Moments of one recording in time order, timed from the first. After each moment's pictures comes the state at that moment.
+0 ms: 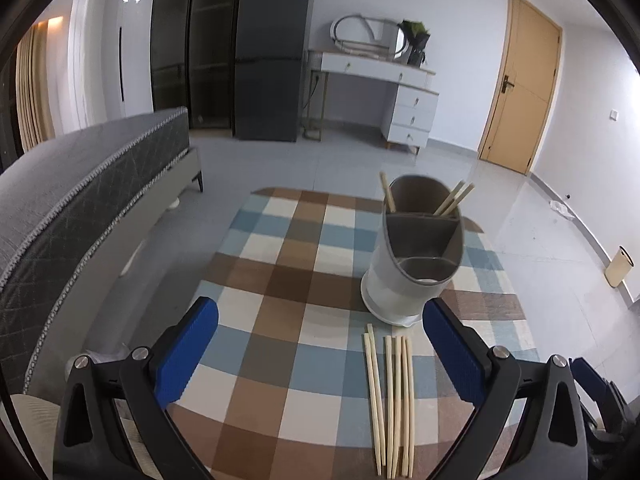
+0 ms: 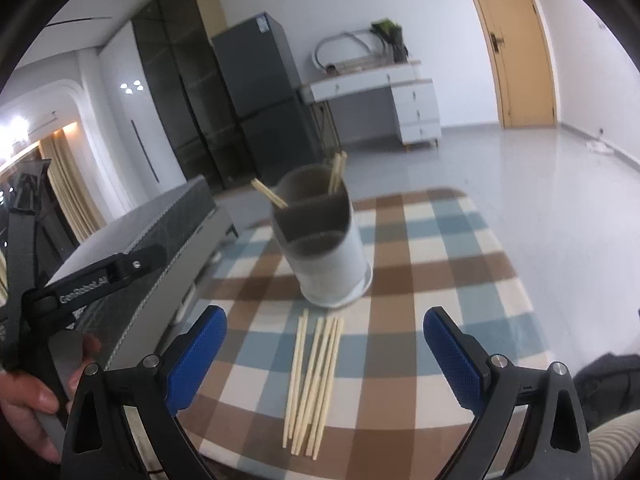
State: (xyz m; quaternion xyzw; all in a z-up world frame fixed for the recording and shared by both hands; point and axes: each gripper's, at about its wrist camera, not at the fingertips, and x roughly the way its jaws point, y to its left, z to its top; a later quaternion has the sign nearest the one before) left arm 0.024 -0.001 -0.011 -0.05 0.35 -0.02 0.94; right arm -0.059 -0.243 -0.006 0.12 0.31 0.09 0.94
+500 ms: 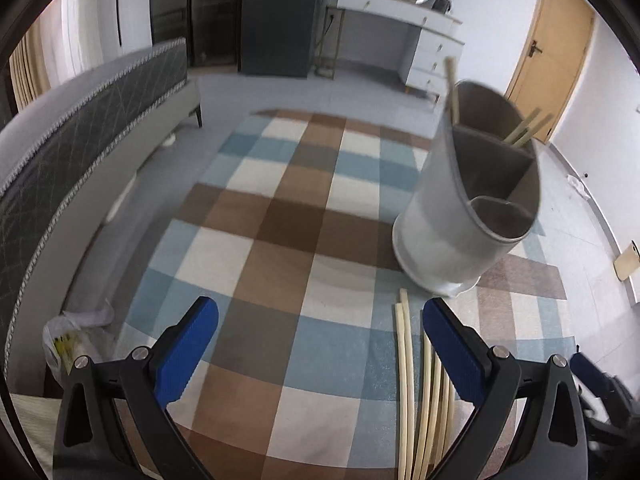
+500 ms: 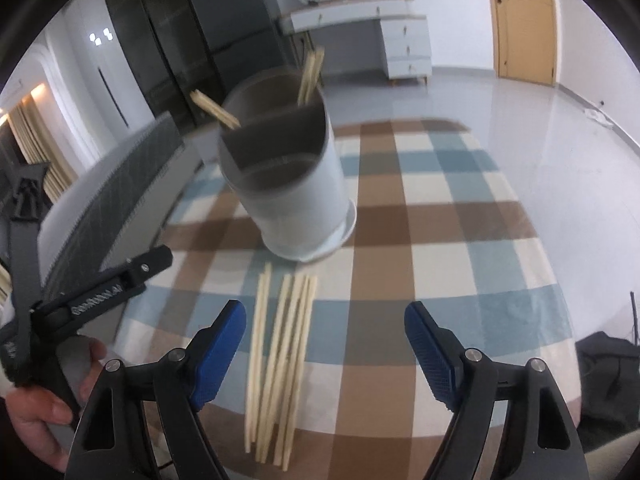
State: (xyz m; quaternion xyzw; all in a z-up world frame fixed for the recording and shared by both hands) left arm 0.066 0.002 -0.081 -0.07 0.45 -0.01 0.89; right arm 0.010 -0.229 -0.064 0.08 0.43 0.07 0.90
